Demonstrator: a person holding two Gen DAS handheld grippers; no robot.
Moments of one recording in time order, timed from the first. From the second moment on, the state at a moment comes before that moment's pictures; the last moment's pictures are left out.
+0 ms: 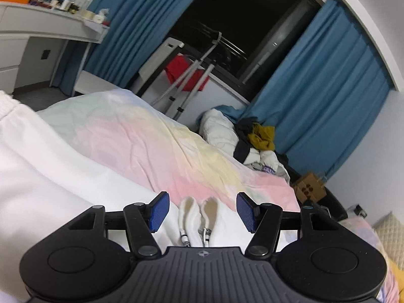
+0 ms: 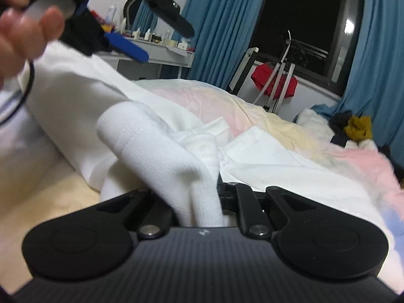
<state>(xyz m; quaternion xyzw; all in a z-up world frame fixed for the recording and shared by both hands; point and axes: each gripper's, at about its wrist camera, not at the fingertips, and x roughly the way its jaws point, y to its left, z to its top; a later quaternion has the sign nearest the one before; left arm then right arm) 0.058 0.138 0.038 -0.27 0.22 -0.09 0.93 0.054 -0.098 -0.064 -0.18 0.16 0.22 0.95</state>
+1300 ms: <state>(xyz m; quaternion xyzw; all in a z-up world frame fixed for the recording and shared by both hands) 0.135 0.118 -0.032 -0.40 0.34 -0.31 0.79 0.033 -0.105 -0.021 -0.04 0.20 0.27 0.94</state>
